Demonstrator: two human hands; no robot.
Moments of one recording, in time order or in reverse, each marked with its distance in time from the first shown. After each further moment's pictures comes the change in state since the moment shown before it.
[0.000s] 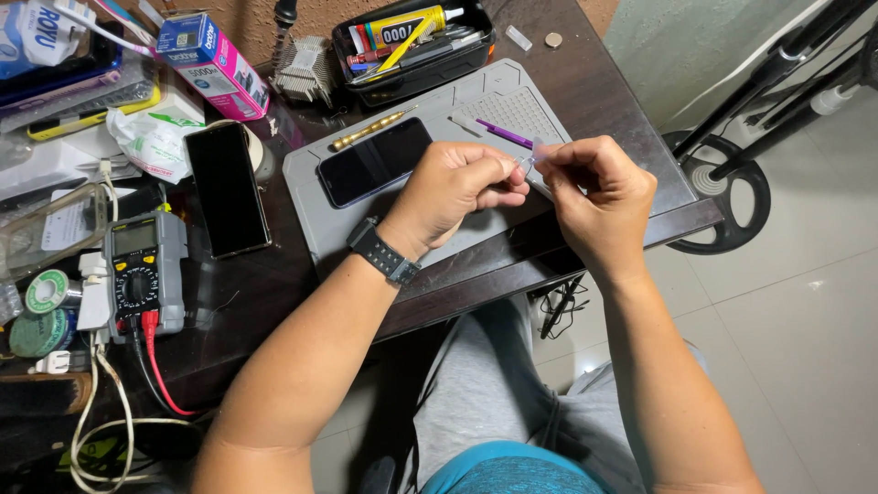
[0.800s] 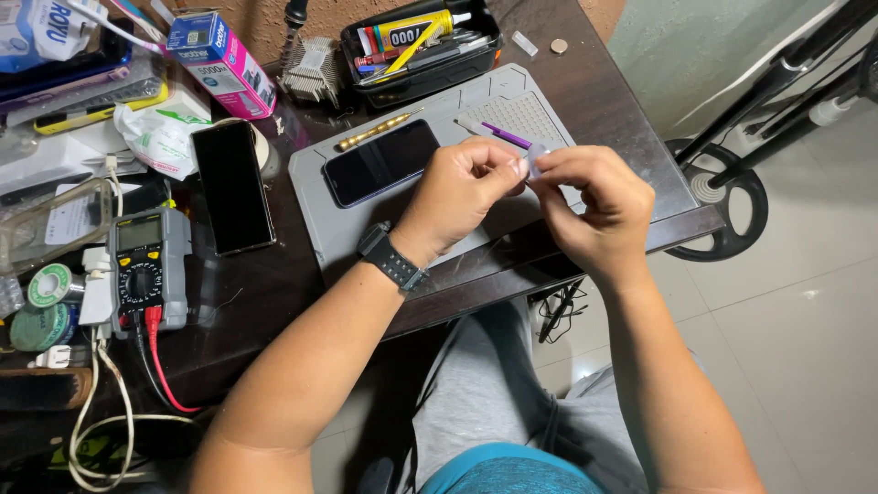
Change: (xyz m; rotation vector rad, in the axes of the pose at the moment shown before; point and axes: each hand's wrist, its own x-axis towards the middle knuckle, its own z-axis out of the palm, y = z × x) left_hand 0.002 -0.016 -0.003 0.354 0.089 0.297; right_hand 0.002 -0.002 -0.002 0.017 -0.105 -0.301
